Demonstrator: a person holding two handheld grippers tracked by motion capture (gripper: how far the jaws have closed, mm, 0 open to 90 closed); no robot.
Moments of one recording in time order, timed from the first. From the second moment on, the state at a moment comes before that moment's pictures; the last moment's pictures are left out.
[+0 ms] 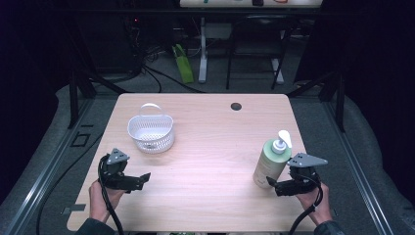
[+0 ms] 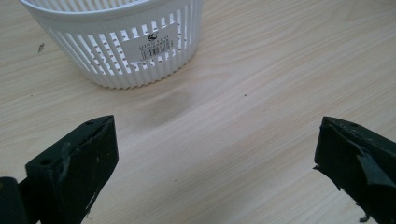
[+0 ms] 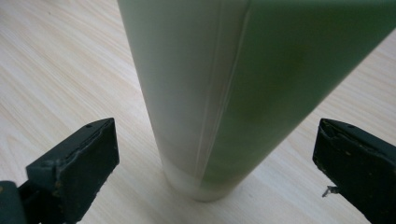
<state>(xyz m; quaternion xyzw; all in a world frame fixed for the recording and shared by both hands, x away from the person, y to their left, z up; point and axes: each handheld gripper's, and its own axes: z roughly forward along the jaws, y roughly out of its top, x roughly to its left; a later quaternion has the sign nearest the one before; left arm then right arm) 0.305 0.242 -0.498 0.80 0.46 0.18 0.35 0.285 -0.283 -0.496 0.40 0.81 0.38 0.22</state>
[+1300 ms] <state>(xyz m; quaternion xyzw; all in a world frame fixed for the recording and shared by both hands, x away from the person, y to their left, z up) 0.307 0.234 -0.497 0.80 0.45 0.19 0.35 0.296 -0.243 -0.496 0.37 0.81 0.39 0.22</state>
